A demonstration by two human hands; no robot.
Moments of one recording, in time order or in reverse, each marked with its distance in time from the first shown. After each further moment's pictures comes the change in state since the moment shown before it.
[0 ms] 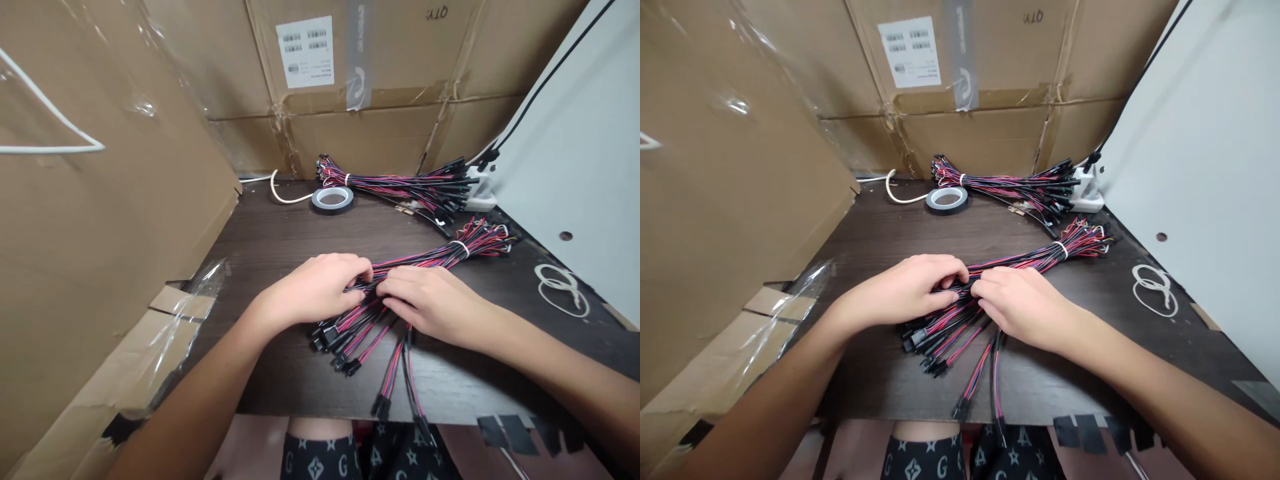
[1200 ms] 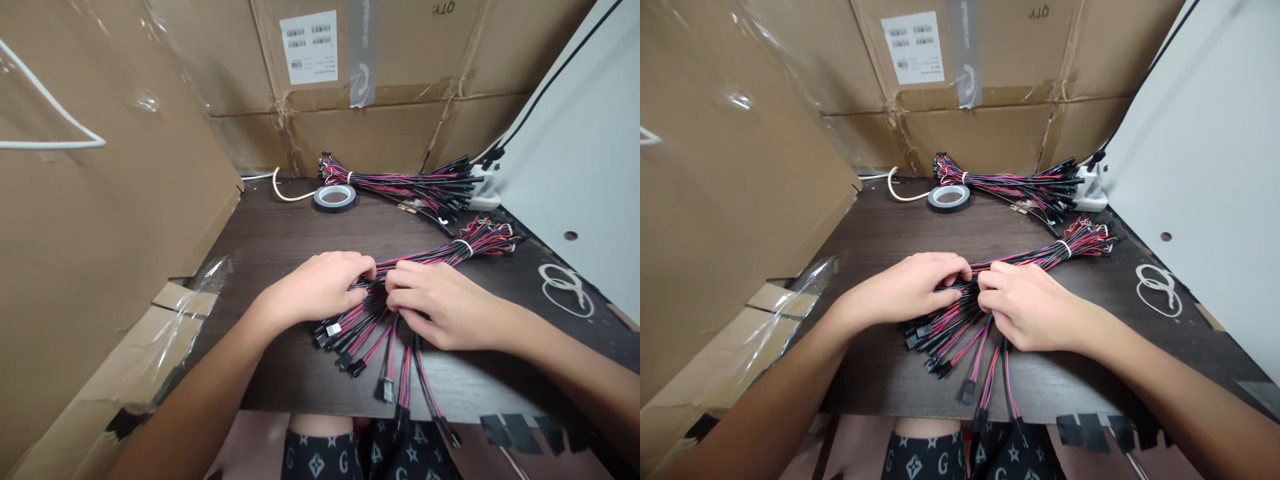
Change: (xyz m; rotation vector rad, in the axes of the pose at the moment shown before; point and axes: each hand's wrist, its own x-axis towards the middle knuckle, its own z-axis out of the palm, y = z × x) left_hand -0.001 0.002 0.001 0.019 0.010 -0.004; right_hand -0.003 -0.002 -0.014 0.069 -0.070 -0.131
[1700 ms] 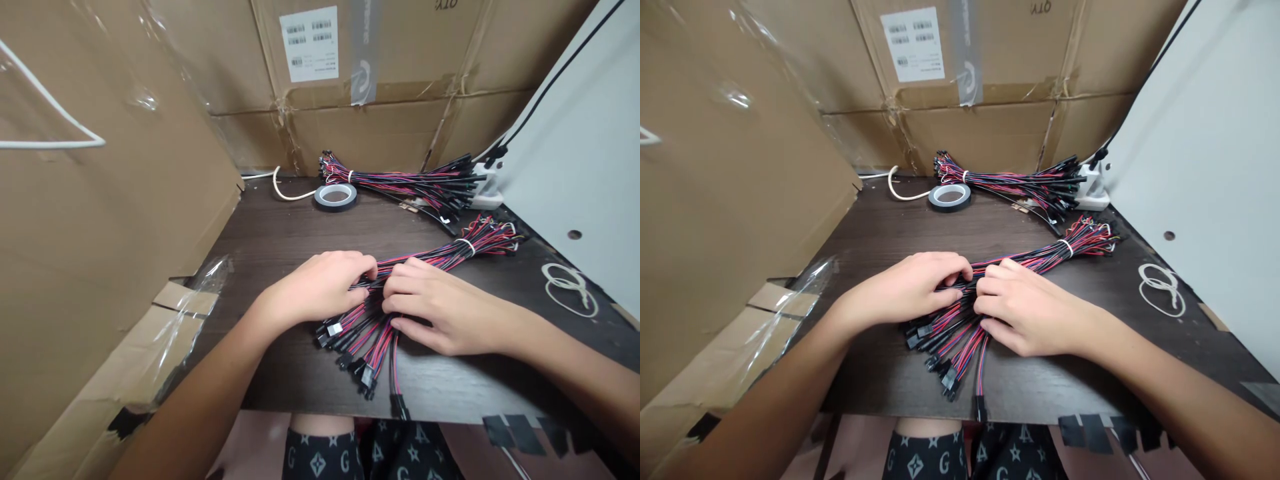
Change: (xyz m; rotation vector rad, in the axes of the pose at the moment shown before) left_hand -0.001 0.001 -0.001 -0.007 0.005 -0.002; right_hand 0.003 -0.002 0.001 0.061 0.030 -0.100
